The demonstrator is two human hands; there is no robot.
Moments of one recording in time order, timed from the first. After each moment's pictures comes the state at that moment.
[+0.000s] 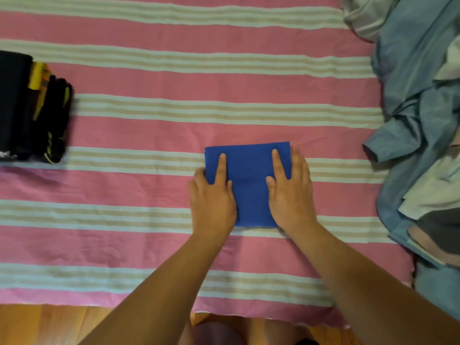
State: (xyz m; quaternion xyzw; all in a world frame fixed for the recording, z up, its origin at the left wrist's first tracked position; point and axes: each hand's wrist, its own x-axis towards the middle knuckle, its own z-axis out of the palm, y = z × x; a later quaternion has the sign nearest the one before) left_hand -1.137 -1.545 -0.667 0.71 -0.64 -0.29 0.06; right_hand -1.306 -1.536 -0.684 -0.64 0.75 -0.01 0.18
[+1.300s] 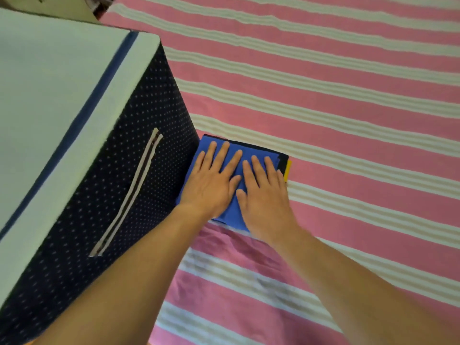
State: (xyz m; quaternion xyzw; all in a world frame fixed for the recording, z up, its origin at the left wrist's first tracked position) left_hand -0.657 -1.753 -0.572 0.64 -0.76 -0.08 -0.09; right_hand -0.818 -1.734 -0.573 -0.81 0.57 -0.05 0.17
